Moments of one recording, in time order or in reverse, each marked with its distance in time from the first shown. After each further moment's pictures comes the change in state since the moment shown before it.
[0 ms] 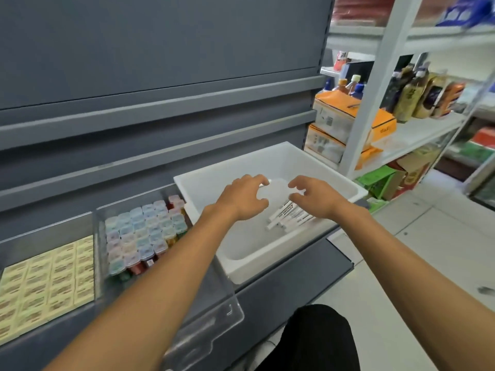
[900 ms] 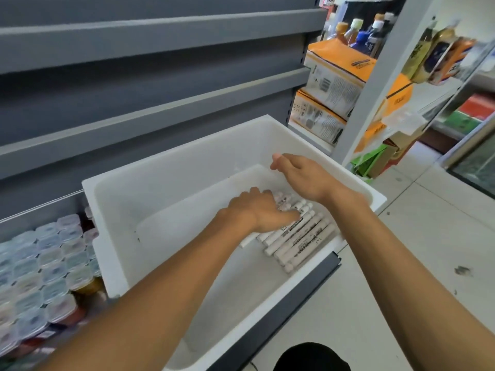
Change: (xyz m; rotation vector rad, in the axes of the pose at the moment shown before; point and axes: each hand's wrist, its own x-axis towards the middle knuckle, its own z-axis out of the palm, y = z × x) left_hand 0.107 0.024 0.075 0.034 -0.433 -0.117; right_hand 0.116 0.052 0.010 0.194 0.003 0.031
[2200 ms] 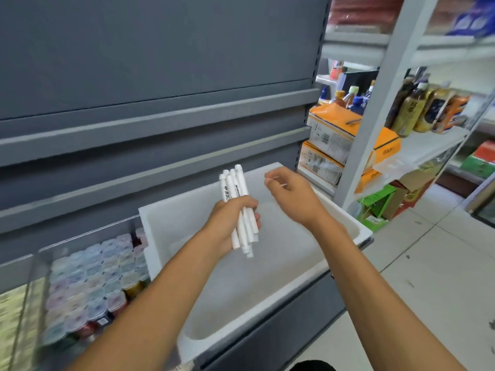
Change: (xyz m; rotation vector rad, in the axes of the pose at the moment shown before) left_hand -0.074 -0.020 -0.037 -1.574 0.330 -0.006; right_hand -0.035 -0.060 -0.006 0.281 0.223 -0.207
